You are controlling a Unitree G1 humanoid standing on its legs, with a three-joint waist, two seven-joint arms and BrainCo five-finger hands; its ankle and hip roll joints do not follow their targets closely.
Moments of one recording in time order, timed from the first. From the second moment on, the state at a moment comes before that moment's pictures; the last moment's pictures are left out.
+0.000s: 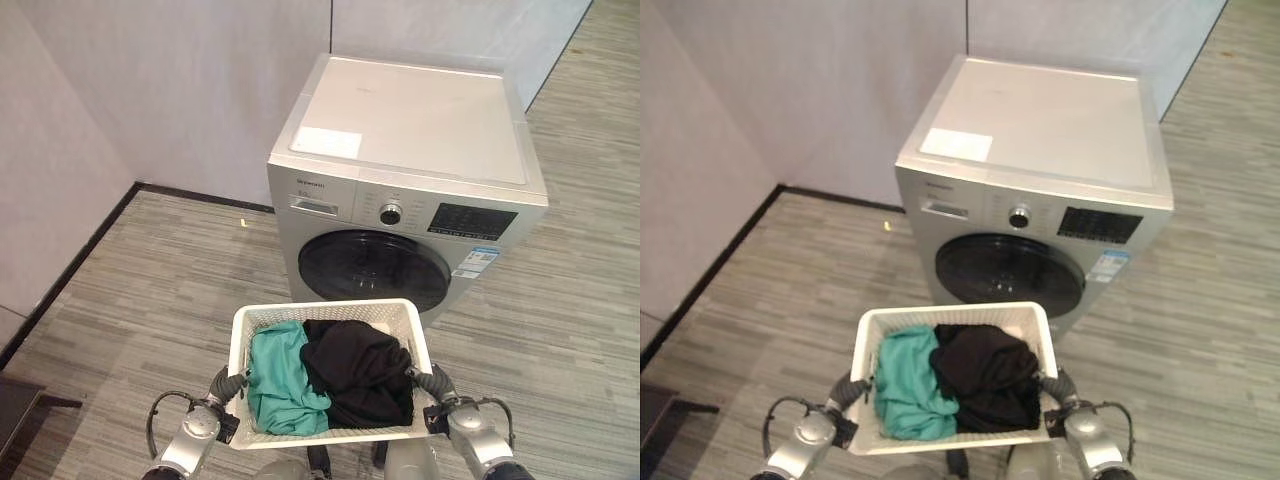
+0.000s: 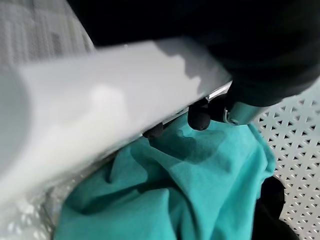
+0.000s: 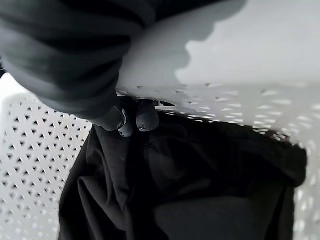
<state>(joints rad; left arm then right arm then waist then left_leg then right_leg) -0.01 0.35 -0.30 0.64 -0.07 0.00 0.10 -0.01 -0.29 0.22 0.64 0.15 0.05 -0.06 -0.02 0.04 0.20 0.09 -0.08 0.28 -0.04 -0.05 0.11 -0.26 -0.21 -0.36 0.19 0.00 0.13</state>
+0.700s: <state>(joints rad) 0.01 0.30 -0.31 0.61 -0.06 0.02 0.09 0.10 -0.34 0.19 0.57 0.15 0.05 -0.06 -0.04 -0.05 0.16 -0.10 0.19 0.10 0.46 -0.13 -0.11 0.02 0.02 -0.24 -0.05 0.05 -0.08</state>
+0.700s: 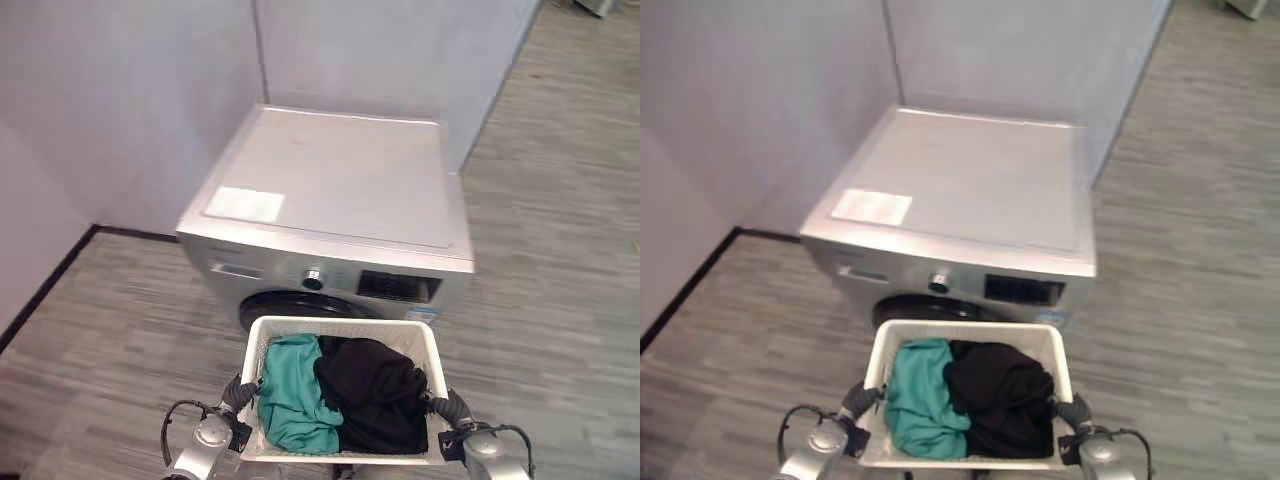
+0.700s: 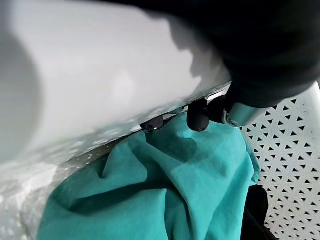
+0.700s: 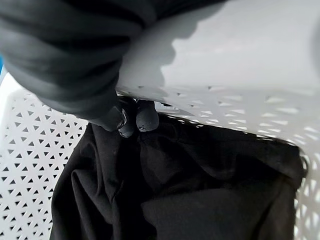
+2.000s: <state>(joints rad) 0.61 0.38 0.10 -0.41 0.29 -0.13 0.30 0.60 -0.42 0.07 -0.43 -0.08 -0.11 0.00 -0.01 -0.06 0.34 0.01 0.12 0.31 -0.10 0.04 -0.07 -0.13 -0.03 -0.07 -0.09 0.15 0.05</state>
